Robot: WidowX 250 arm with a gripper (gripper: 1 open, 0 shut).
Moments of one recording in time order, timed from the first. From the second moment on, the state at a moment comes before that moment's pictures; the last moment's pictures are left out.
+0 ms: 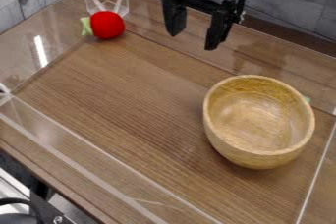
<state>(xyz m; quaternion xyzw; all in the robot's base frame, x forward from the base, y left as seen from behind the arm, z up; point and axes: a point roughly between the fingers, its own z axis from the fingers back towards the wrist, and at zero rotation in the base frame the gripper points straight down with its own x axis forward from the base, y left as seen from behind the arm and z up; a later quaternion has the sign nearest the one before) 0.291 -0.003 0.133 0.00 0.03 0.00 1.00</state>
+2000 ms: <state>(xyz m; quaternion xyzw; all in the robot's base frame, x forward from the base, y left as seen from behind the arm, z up) 0.346 0.183 0.083 0.02 -0.02 0.20 0.98</state>
